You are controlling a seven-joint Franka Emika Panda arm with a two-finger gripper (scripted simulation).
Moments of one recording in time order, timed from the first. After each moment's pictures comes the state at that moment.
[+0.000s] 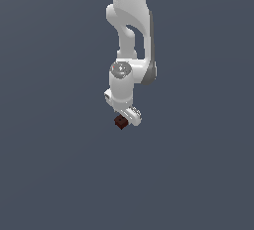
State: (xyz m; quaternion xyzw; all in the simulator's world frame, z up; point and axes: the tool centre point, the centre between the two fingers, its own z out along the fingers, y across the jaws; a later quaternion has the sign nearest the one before) arm -0.045 -0.020 0.063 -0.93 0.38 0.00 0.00
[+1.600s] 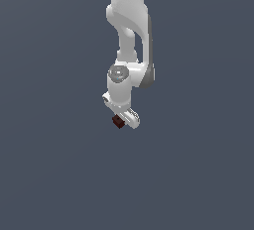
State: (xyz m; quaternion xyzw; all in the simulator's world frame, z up) arm -0.038 -0.027 0.053 -0.93 0.38 0.00 0.00
